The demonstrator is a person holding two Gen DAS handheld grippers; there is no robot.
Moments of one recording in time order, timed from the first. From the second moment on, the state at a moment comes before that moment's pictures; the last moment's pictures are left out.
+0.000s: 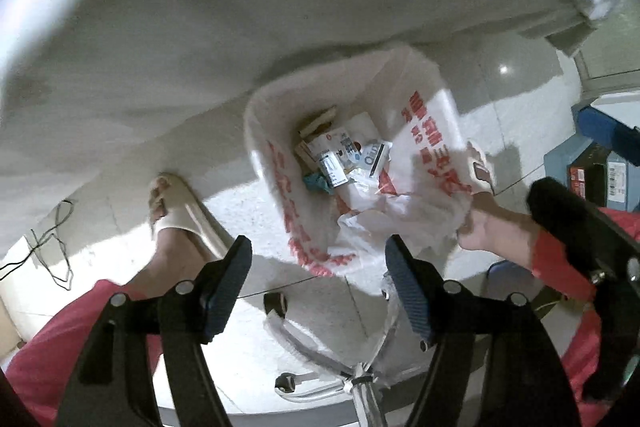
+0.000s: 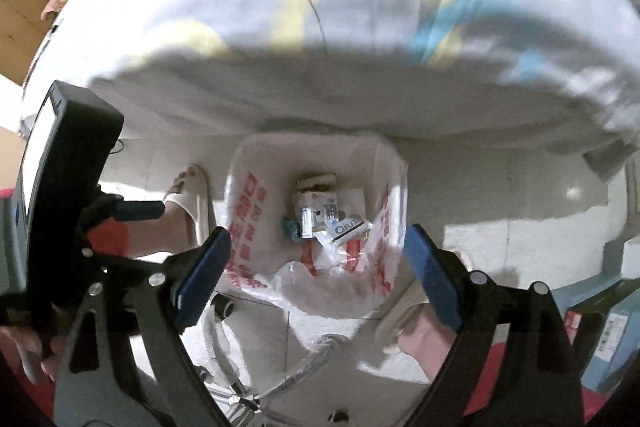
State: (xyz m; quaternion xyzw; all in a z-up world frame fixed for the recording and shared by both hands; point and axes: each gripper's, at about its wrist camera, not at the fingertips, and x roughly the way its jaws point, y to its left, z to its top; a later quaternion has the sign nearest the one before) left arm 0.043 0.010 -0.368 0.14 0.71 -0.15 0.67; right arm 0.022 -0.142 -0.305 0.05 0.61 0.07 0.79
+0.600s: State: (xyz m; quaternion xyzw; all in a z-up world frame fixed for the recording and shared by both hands) left arm 0.027 0.032 -0.149 0.16 0.64 -0.25 0.71; right arm -0.006 -0.162 -0.071 -0.02 0.52 0.10 0.85
